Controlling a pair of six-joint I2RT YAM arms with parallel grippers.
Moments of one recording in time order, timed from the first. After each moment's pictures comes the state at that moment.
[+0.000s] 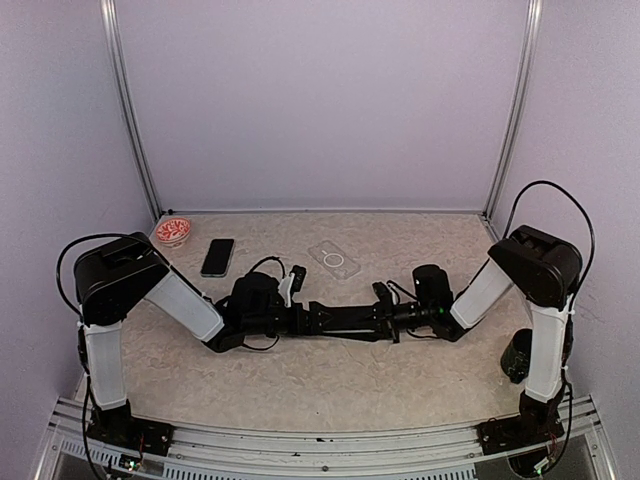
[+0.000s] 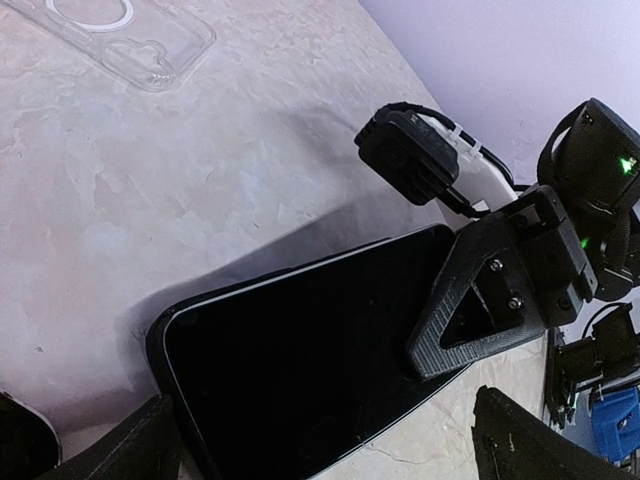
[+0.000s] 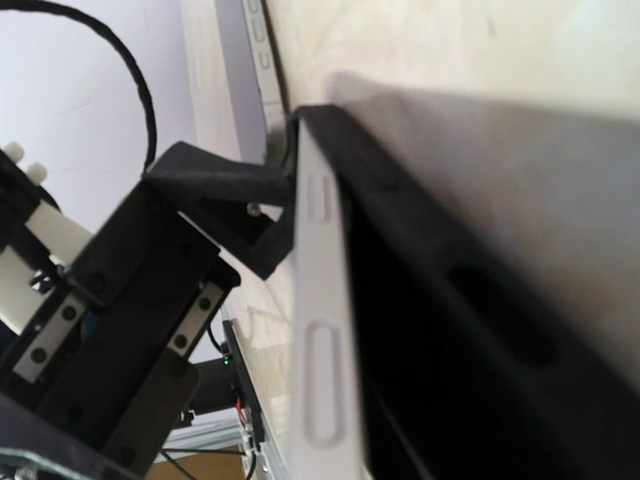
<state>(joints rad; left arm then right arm) -0.84 2.01 0.79 0.83 0.28 -0.68 0.59 2.03 0.69 0.90 -0.84 1.25</state>
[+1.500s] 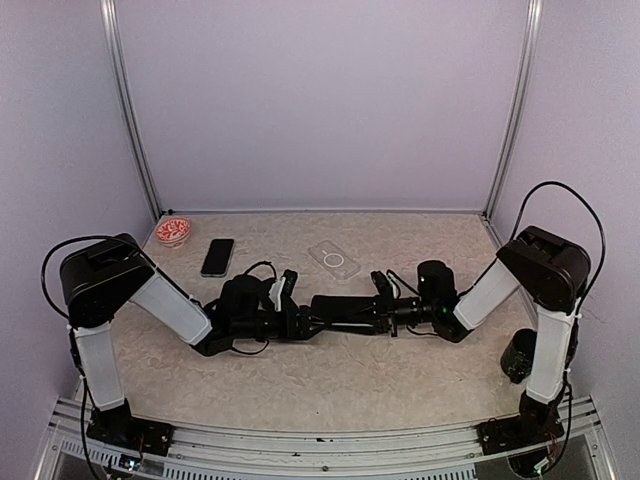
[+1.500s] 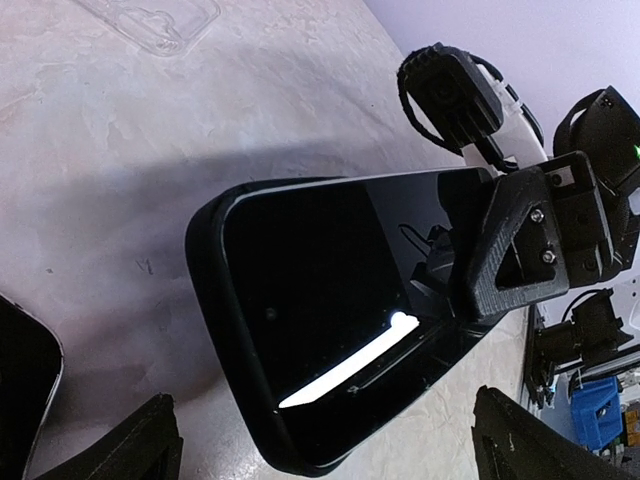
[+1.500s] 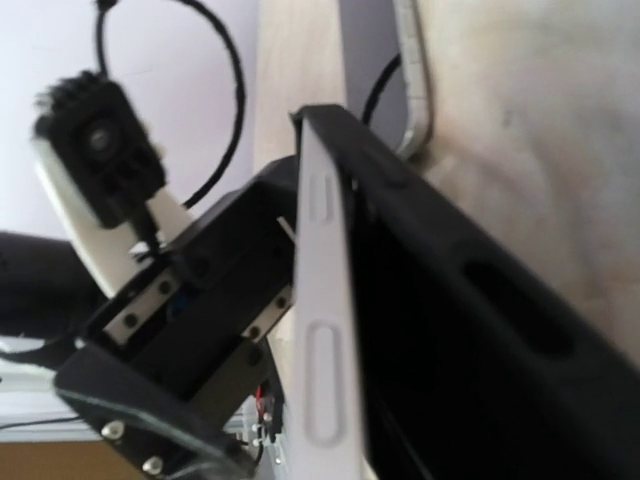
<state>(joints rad) -0.82 1.93 0.69 0.83 0.32 -0.70 0.61 1.97 0.67 0.99 -0.85 1.20</state>
